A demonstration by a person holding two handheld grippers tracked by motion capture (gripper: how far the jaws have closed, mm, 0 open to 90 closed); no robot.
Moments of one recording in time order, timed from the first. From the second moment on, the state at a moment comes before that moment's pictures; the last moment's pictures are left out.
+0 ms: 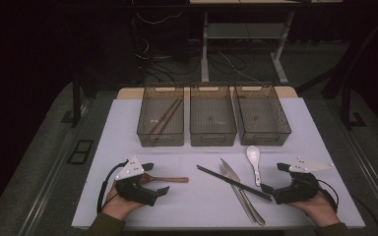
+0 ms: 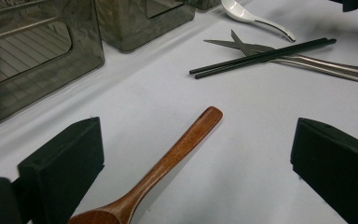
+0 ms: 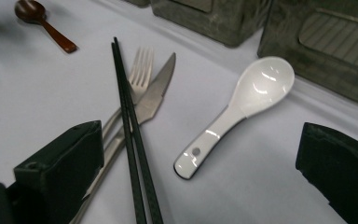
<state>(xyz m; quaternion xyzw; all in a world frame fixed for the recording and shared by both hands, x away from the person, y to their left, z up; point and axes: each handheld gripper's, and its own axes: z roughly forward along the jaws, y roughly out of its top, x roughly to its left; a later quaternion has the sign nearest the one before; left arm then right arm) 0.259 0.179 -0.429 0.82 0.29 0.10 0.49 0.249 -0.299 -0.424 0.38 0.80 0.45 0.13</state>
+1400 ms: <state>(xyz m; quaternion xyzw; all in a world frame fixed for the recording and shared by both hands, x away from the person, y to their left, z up) 0.258 0.177 -0.430 0.82 0.28 0.10 0.49 0.286 -0.244 -0.410 0.31 0.84 0.44 0.07</state>
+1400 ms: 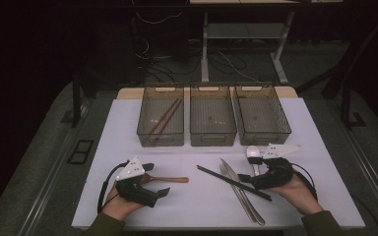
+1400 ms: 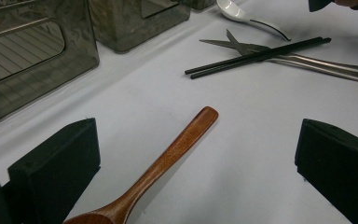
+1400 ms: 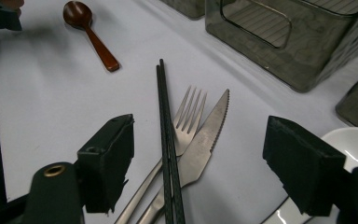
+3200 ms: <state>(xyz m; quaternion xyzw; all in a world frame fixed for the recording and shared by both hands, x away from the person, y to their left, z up) 0.261 0.177 -0.435 0.83 0.28 0.10 0.48 0.282 -0.242 -0.434 0.27 0.90 0.36 0.03</state>
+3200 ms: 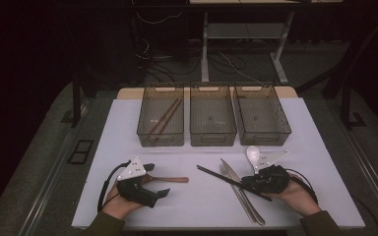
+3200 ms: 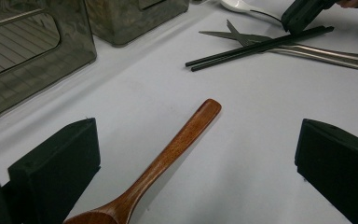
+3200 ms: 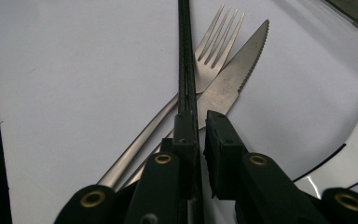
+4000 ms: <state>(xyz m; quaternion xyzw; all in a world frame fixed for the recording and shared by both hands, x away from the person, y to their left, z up) 0.261 0.175 -0.435 0.83 0.27 0.10 0.48 0.286 -0.242 -0.440 0.26 0.90 0.34 0.03</state>
